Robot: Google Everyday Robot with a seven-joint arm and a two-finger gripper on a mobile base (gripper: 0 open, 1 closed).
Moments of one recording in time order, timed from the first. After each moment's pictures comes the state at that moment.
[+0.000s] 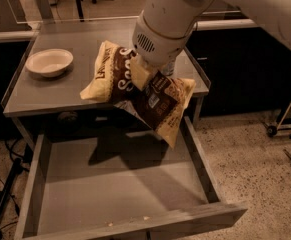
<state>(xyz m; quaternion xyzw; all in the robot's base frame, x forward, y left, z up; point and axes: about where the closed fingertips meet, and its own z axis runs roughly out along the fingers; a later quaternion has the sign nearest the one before) 0.523 -0.010 0.951 -0.41 0.89 0.05 0.19</state>
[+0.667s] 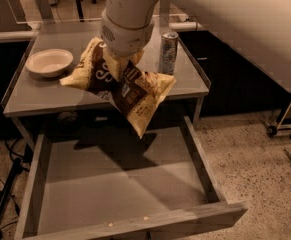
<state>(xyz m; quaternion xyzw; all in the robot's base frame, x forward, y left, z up) 0.567 0.037 0.944 -0.35 0.92 0.03 0.17</state>
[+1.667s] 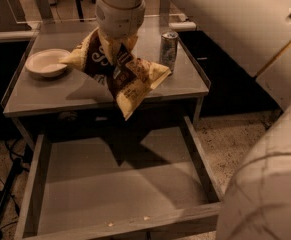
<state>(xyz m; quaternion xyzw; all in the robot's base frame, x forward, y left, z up) 0.611 0.051 0.957 -0.29 0.95 0.04 0.15</state>
